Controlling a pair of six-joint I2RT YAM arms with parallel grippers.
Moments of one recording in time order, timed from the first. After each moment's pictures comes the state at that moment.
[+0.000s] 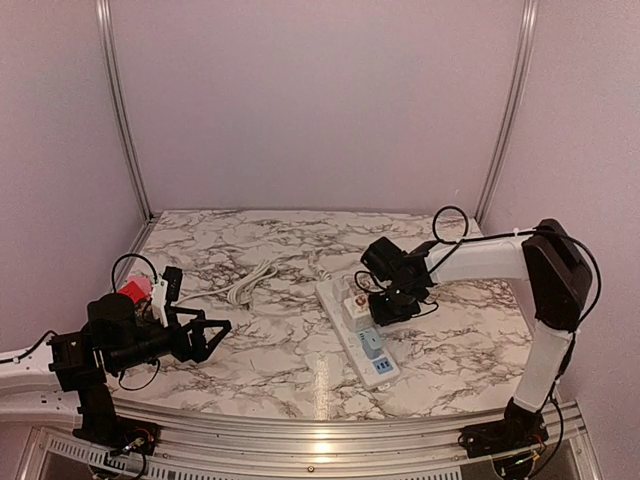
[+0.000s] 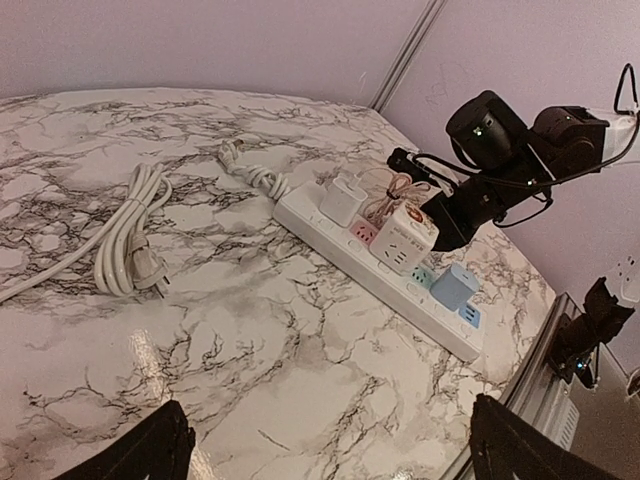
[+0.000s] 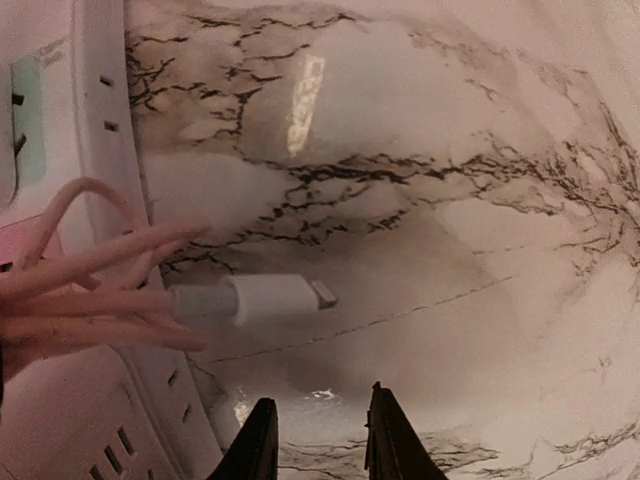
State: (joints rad) left arm -0.96 0.61 0.29 0.02 -0.13 -0.50; right arm 0.69 1.83 1.18 -0.64 0.16 0.46
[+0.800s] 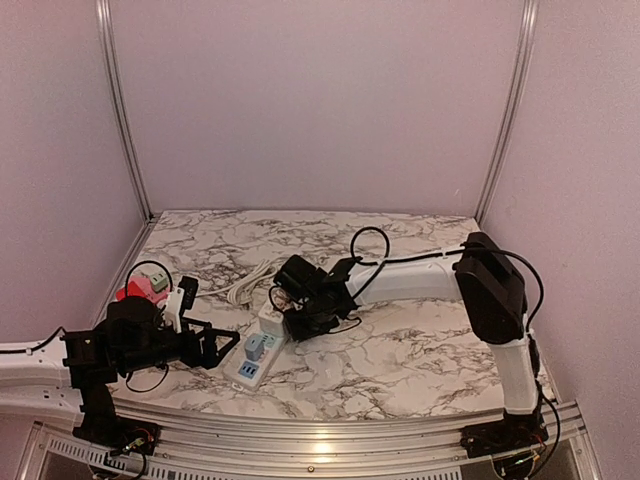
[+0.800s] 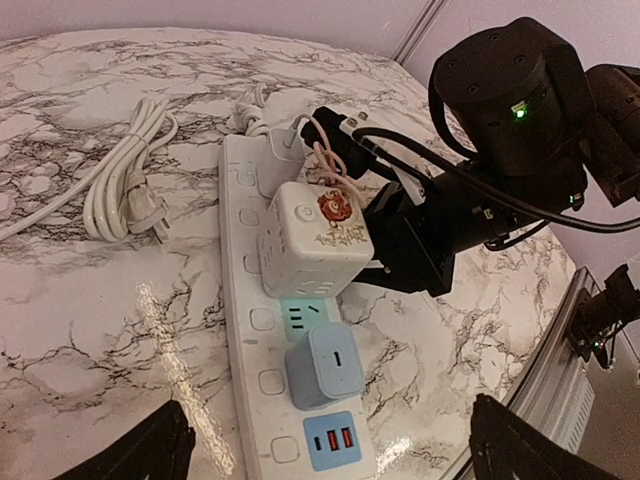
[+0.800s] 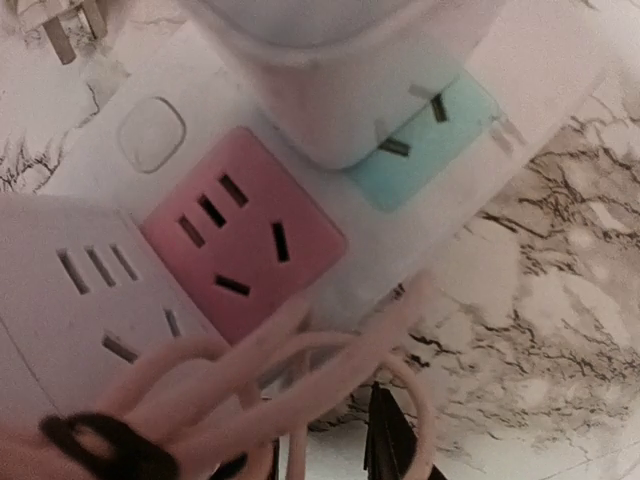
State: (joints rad) left arm -0.96 0.75 0.29 0.03 -0.11 -0.54; right arm 1.02 2.15 1.58 -0.58 0.11 0.55
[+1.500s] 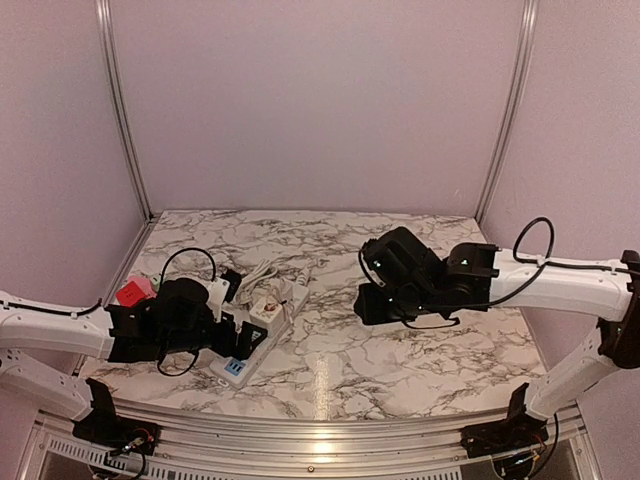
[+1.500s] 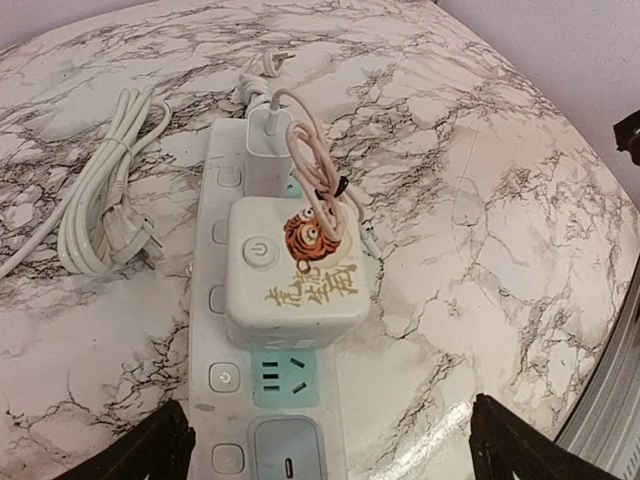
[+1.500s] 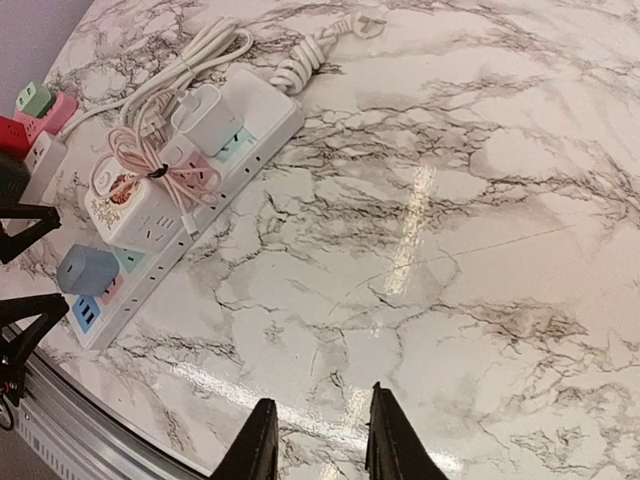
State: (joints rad) left arm -0.96 1.17 0.50 0.05 -0.15 -0.42; right arm 1.07 1.46 1.17 -0.63 0.28 0.74
